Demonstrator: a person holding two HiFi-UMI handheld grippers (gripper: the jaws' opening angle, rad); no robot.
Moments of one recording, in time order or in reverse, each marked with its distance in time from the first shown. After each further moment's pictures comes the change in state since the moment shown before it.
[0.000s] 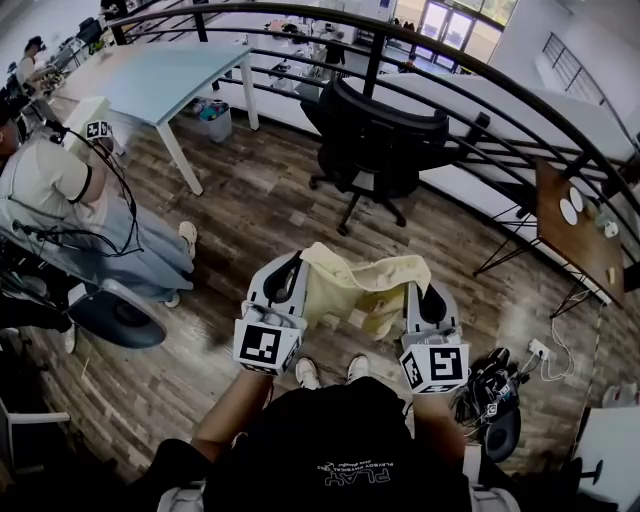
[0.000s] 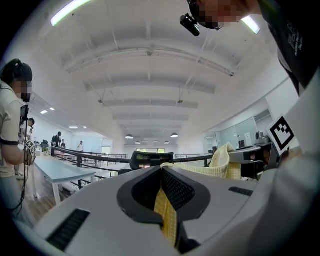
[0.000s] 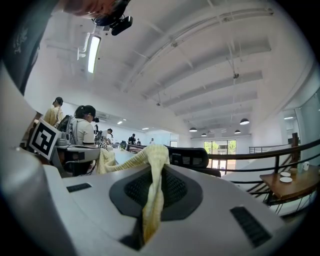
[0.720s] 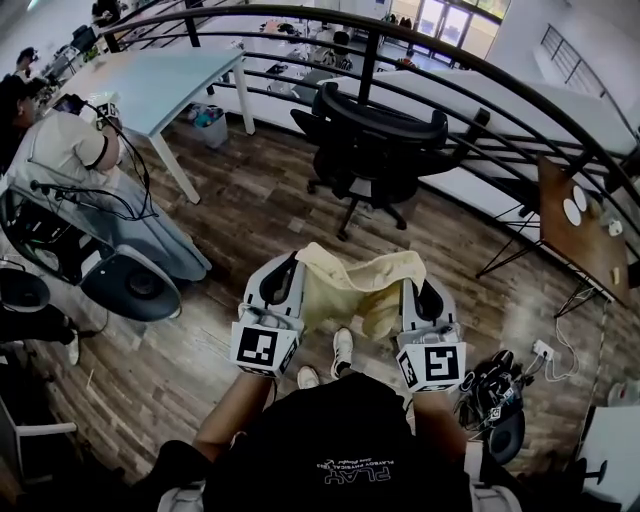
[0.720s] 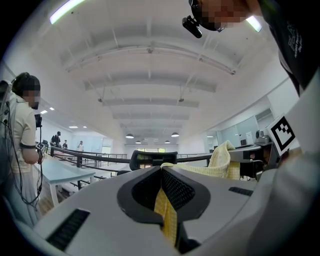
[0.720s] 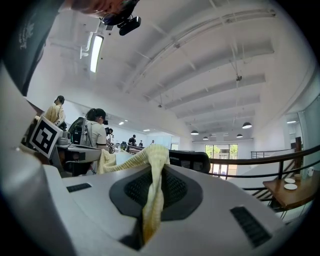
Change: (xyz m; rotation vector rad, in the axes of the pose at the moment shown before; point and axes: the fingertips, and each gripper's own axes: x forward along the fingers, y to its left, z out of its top) left arm 0.044 0.012 -0.006 -0.001 -0.001 0.004; right arm 0.042 -0.018 0.003 -0.047 -0.031 0.014
